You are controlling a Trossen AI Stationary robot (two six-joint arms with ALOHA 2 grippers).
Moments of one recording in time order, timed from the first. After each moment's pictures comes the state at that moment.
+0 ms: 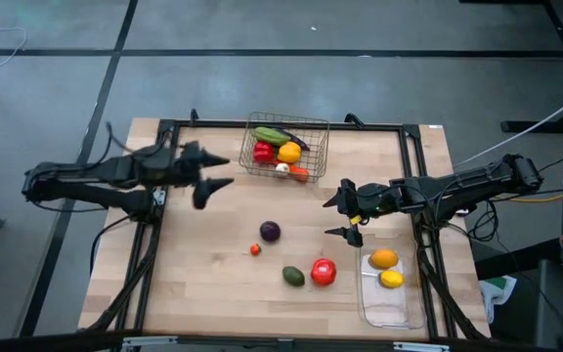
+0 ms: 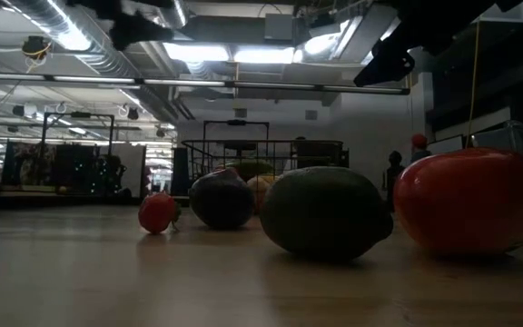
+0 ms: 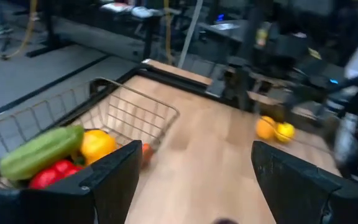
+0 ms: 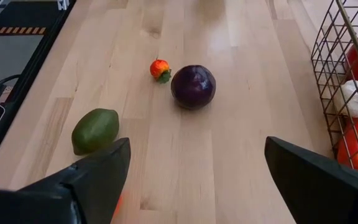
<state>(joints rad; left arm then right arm) 0.08 0.73 0.70 -0.24 -0.19 -0.26 0.17 1.15 0.81 -0.29 0.04 0.12</state>
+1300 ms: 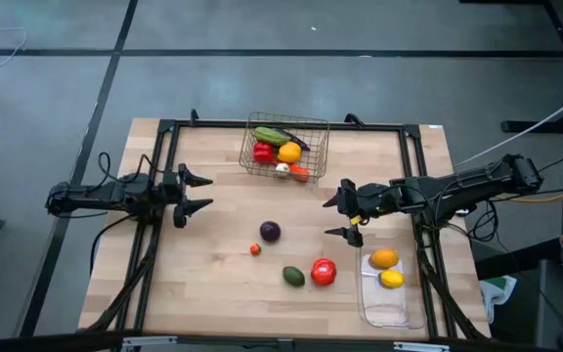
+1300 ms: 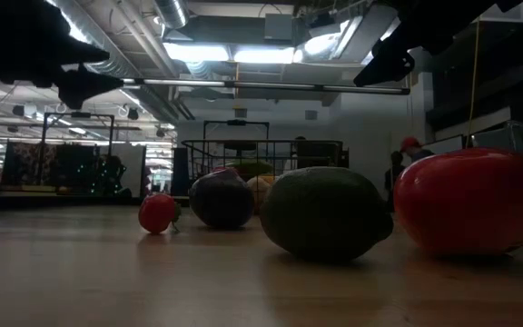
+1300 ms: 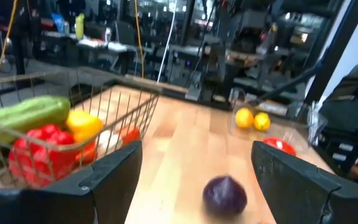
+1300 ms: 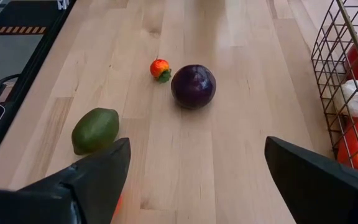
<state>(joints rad) -0.02 0.01 0.11 -0.15 -0.20 -0.21 0.17 1.15 0.81 -0.29 0.04 0.12</state>
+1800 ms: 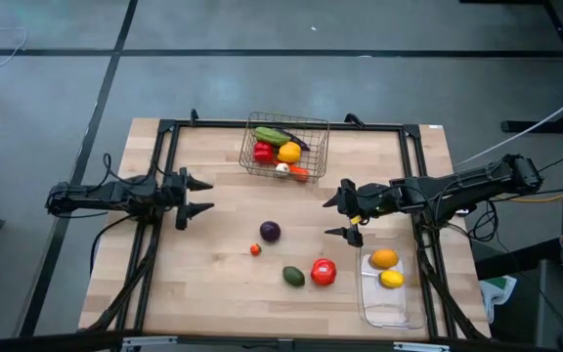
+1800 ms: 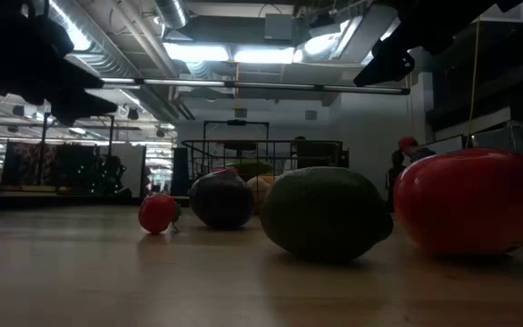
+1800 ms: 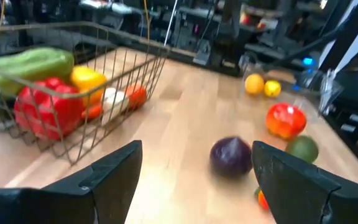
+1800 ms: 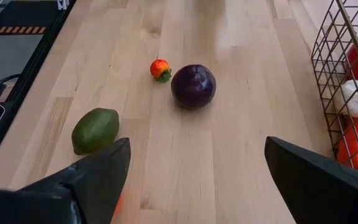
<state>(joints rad) -0.02 0.01 0.11 -0.30 -0.20 -0.26 0.17 1.15 0.81 -0.29 0.04 0.12</state>
